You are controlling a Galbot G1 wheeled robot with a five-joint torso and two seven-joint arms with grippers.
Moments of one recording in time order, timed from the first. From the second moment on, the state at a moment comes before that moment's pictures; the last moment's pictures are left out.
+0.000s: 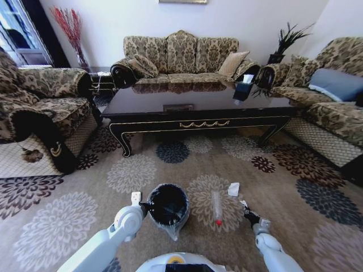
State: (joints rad) left arm 1.12 -0.93 0.04 -2.04 -1.23 0.68 -0.84; right arm -1.18 1.11 0.53 0.91 0.54 0.22 -0.10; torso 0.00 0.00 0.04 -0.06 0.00
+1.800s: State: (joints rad) left arm 0.61 -1.14 0.46 -1.88 -1.40 0.66 -0.99; right arm -1.81 1.09 0.56 2.20 0.36 0.19 -0.10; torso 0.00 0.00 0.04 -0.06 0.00
